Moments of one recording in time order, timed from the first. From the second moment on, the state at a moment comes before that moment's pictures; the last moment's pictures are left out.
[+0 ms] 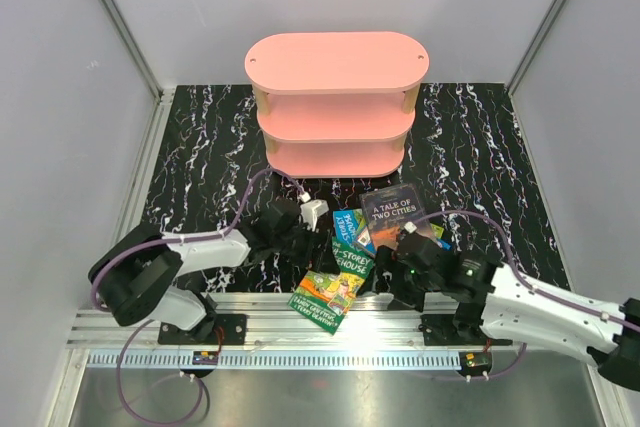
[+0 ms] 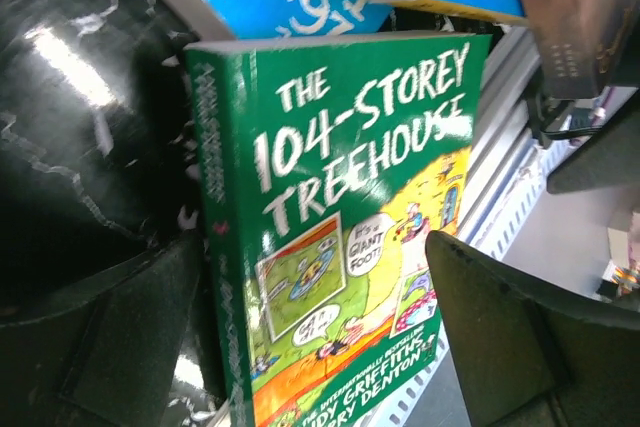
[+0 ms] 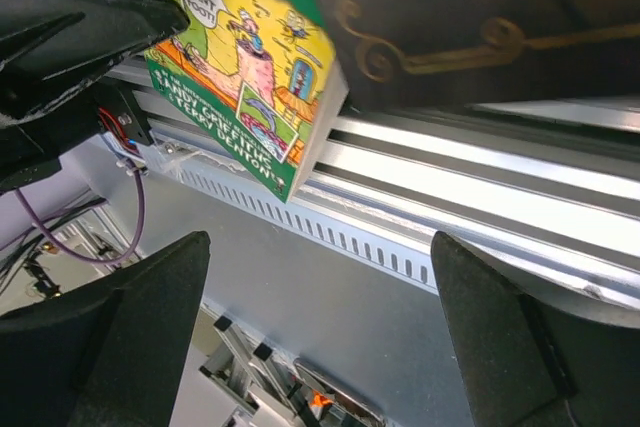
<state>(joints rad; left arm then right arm) -0.81 1.41 0.53 0.09 0.48 -0.57 1.05 0.82 0.54 -0.65 -0.16 1.30</state>
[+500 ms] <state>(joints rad) -0.82 1.51 0.57 0.16 0.58 -0.52 1.05 0.26 0.48 -1.04 -0.04 1.51</state>
